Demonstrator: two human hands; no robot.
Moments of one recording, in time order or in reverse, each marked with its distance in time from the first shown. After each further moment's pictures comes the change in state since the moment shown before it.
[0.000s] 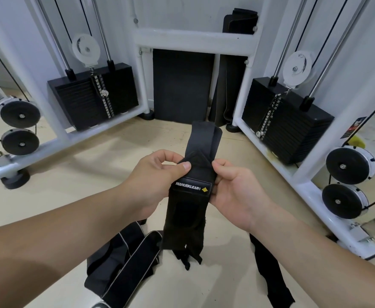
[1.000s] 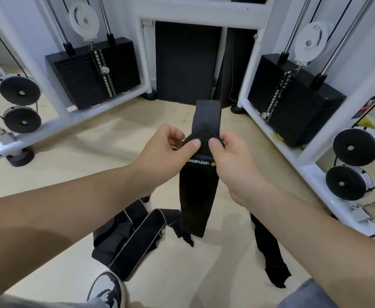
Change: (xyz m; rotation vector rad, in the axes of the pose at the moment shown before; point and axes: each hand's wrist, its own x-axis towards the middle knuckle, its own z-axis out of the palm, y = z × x) left_hand -0.001 -0.012 0.002 0.401 0.065 0.169; right_hand -0.002 0.008 0.019 -0.691 0.261 -0.305
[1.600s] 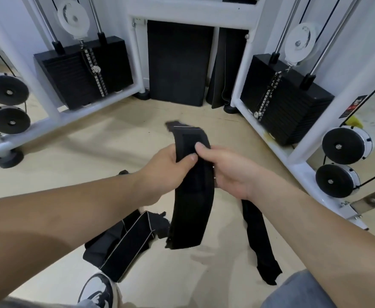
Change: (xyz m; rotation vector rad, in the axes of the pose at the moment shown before) left_hand -0.001 -0.013 0.032 -0.121 -0.193 -0.079; right_hand 0.026 0.022 -0.032 0.234 -0.418 0.351
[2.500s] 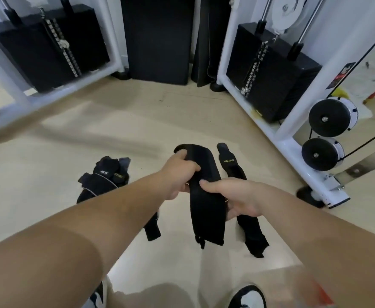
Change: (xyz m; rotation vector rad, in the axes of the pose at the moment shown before) left_hand 0.043 -0.060 0.081 -0.190 -0.060 -0.380; right_hand -0.009 0.109 -0.064 -0.184 0.052 0.493
